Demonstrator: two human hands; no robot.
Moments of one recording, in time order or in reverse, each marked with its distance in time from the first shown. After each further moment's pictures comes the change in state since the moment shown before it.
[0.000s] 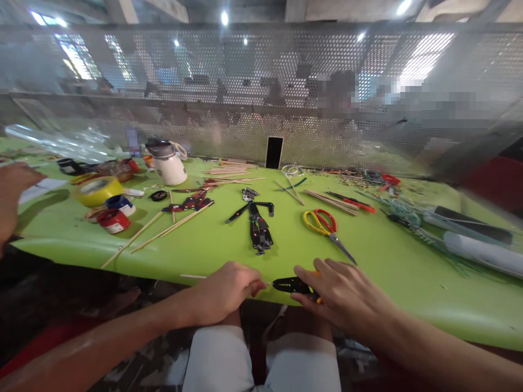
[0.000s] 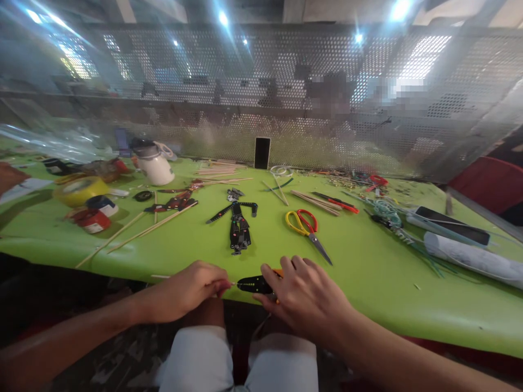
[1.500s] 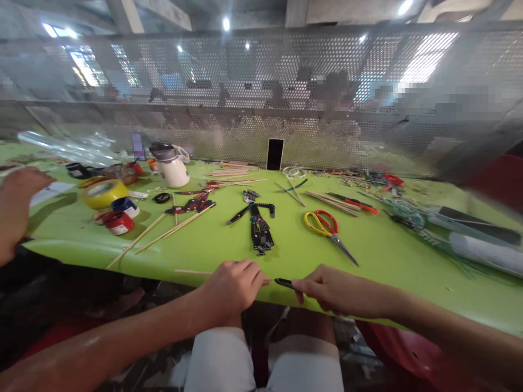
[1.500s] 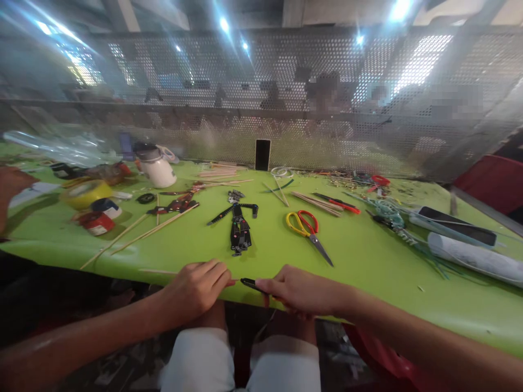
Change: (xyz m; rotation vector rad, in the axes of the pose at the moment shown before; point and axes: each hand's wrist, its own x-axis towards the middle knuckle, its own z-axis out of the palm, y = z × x) left_hand 0.003 -0.008 0.023 0.796 0.315 0.321; right_hand 0.027 0.020 -0.015 1.087 -0.734 0.324
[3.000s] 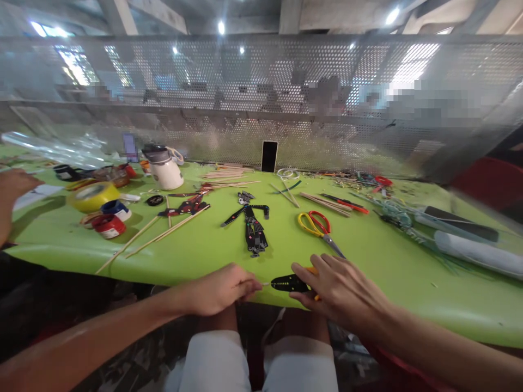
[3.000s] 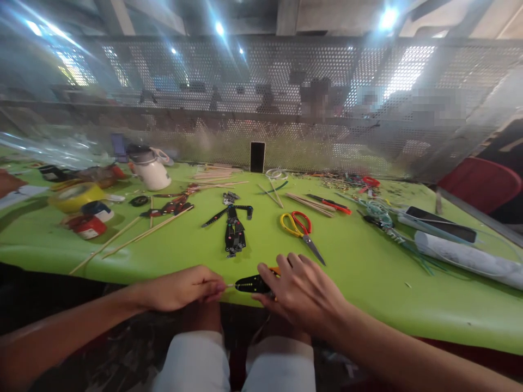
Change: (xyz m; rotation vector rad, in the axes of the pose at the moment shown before) left_hand 0.012 -0.020 -0.019 -1.107 -0.550 -0.353; right_hand -0.014 0.022 0.022 -1.151 0.786 -0.439
